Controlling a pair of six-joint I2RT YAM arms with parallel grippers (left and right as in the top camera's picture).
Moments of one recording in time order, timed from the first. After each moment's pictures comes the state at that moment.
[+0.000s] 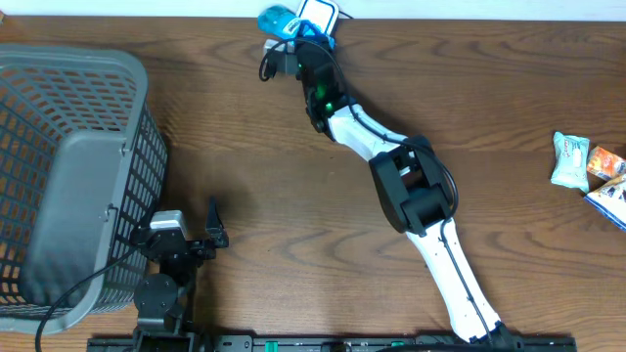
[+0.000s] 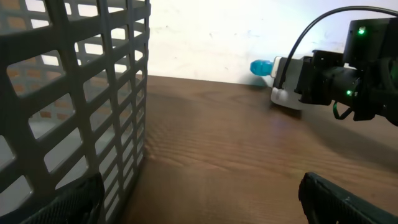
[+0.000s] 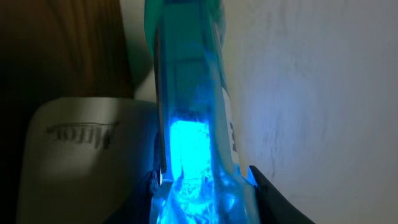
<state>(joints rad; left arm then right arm) -0.07 0.01 0.03 -0.12 -0.11 -0.09 0.53 2.68 2.07 0.44 0.37 -1.38</state>
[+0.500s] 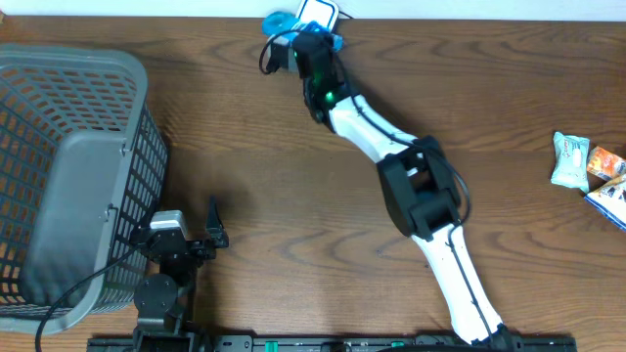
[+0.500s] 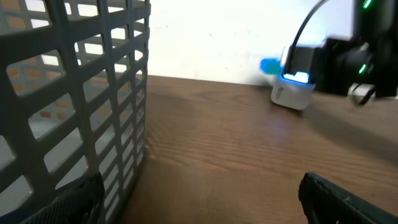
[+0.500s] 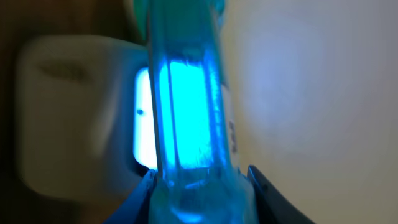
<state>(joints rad) -0.07 0.01 0.03 -0.12 -0.11 -0.09 0.53 2.56 2.08 0.12 0.50 -1.26</state>
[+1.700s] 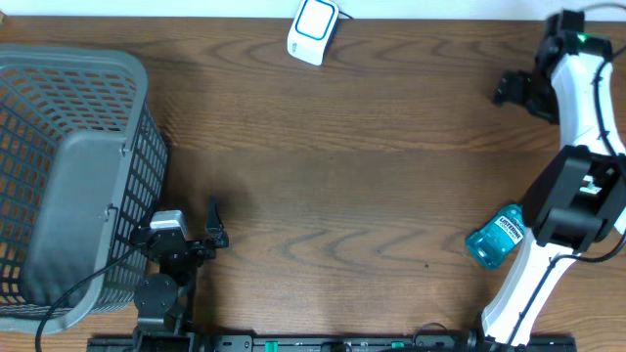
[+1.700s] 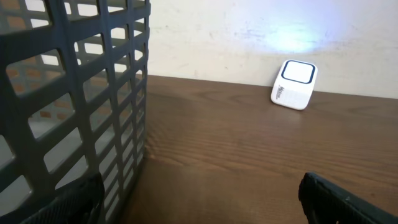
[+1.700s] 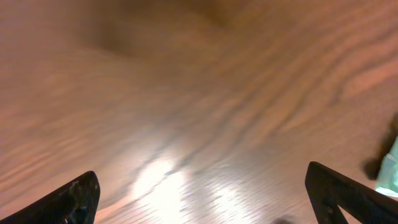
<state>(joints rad) -0.07 0.01 0.03 -0.12 -0.11 -0.09 -0.20 2.24 2.05 -1.16 0.15 0.22</state>
